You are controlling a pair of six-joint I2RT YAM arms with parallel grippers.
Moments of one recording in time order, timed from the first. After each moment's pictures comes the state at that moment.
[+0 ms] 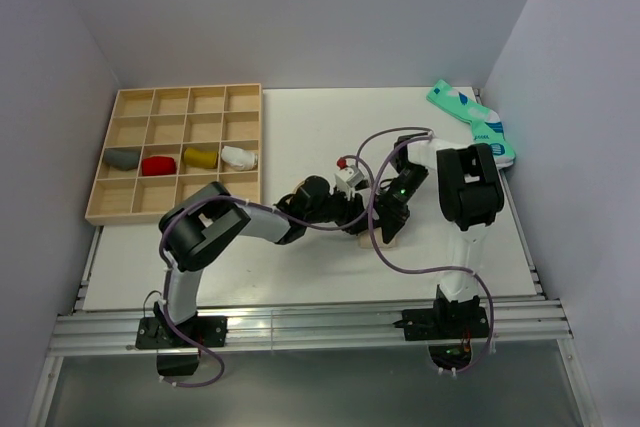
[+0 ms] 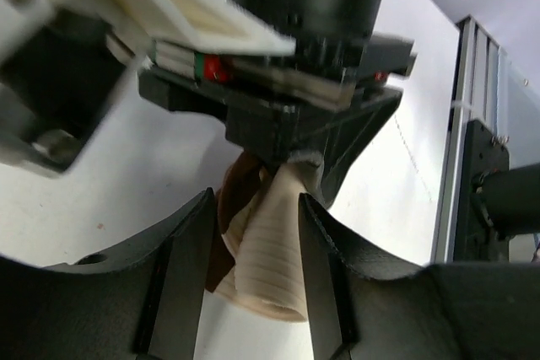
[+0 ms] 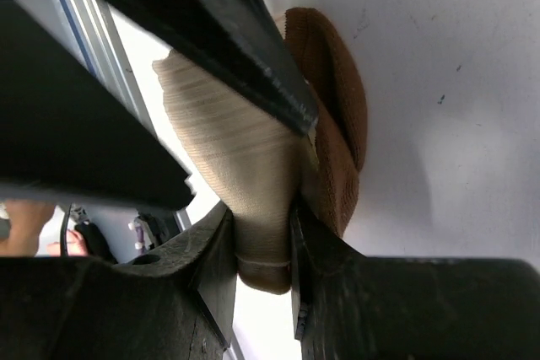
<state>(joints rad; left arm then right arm) -0.91 1.99 0.96 0.75 0.38 -0.44 0.18 2.05 1.29 -1.31 -0.65 -1.08</state>
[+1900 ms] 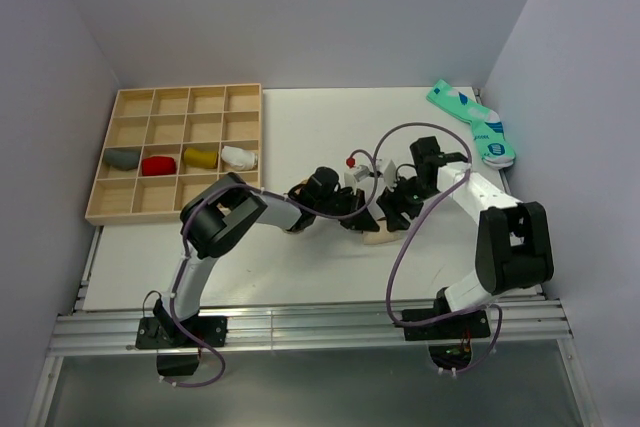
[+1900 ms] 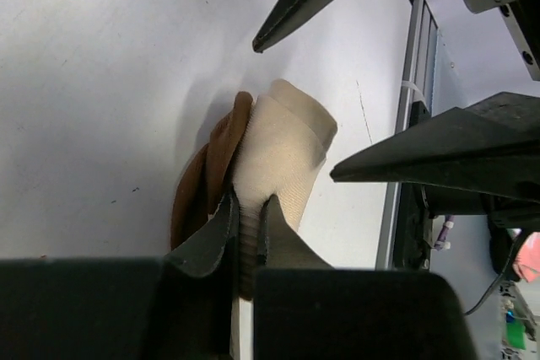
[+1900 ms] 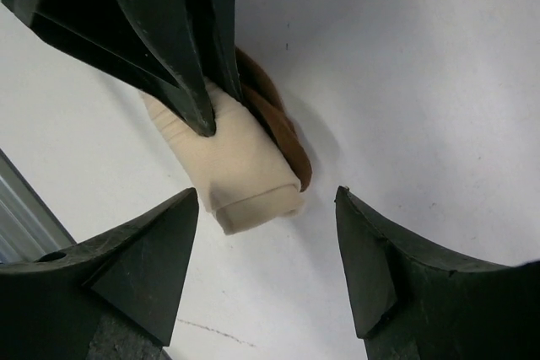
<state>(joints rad) -0.86 2.16 1.13 0.61 0.63 -0.61 0.15 1.51 0.95 -0.81 -0.50 -0.79</state>
